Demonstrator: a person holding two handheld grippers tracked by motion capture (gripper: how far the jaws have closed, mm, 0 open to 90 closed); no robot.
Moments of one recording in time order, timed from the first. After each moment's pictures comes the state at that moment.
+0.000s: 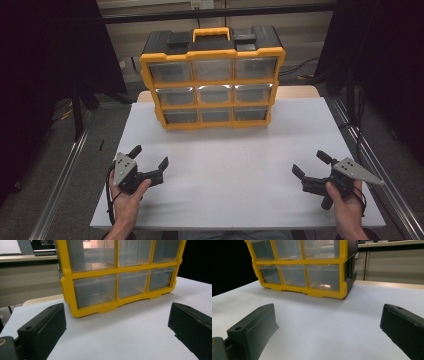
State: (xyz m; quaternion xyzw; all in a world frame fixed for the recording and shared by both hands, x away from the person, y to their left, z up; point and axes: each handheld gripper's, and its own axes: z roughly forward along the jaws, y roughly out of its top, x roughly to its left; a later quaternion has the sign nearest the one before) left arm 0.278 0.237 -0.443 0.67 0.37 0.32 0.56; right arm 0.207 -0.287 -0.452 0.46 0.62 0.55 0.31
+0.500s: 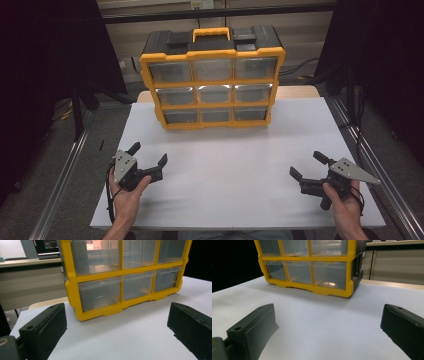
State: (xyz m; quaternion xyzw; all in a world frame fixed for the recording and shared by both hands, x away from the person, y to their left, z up) left arm 0.287 0.239 -0.442 0.67 0.36 0.35 0.55; right arm 0.208 -0.284 -0.453 0.44 0.64 0.55 0.30
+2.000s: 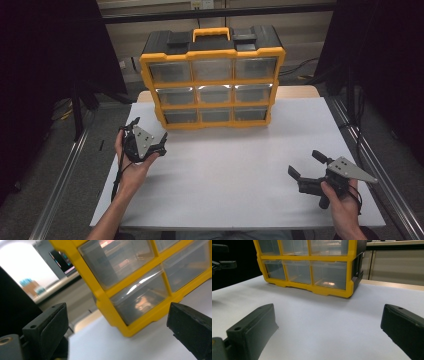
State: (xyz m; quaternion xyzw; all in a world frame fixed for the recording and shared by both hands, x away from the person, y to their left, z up) left arm 0.355 0.222 -0.430 0.73 0.24 0.51 0.38; right arm 0.211 -0.281 -0.453 0.44 0.64 0.55 0.30
